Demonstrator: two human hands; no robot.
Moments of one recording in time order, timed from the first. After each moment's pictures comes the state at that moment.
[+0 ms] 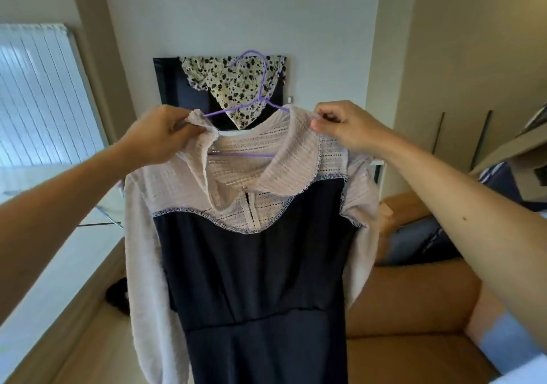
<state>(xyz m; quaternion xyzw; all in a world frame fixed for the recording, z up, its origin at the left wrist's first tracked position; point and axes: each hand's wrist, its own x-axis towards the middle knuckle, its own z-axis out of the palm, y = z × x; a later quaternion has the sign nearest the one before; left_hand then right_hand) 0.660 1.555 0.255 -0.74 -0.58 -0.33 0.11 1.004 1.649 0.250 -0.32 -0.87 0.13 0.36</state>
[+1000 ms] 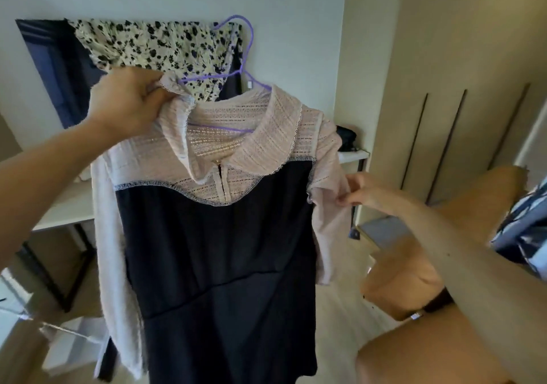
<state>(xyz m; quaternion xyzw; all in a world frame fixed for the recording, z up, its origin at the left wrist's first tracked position) 0.459 2.133 0.263 -0.75 -0.51 -0.37 0.21 0.901 2.151 0.090 -0.55 -0.68 0.37 0.31</state>
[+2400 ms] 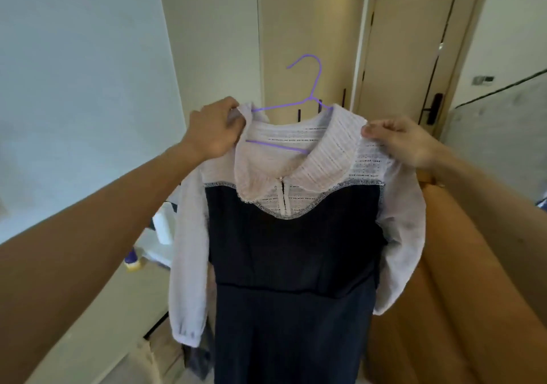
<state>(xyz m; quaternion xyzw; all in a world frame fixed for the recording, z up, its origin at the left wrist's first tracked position) 0.961 2.959 0.219 -0.91 -0.20 -0.36 -0.12 1.183 2.688 0.206 -0.72 -0.52 0.06 0.46</state>
